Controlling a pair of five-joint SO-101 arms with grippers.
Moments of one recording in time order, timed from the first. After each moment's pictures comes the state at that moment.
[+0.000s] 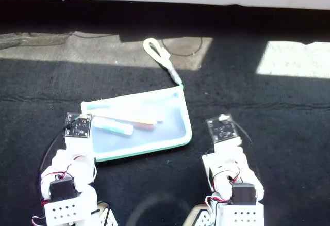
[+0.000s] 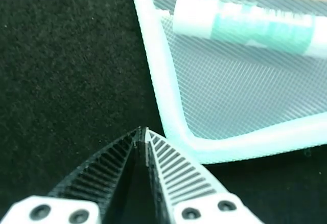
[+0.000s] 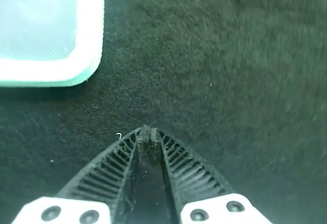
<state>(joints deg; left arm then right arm) -18.9 -103.7 96.1 76.1 -14.3 -1.6 -104.7 95.3 70.8 11.6</state>
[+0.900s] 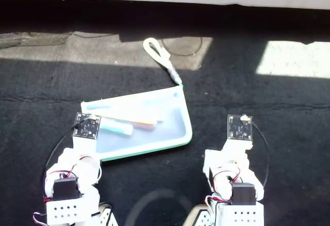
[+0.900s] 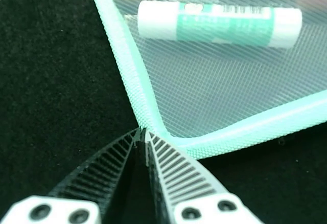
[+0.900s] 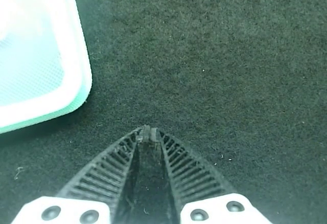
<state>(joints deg) -11.9 -103.7 96.1 76.4 -13.7 -1.6 -104.7 95.4 71.2 -5.1</state>
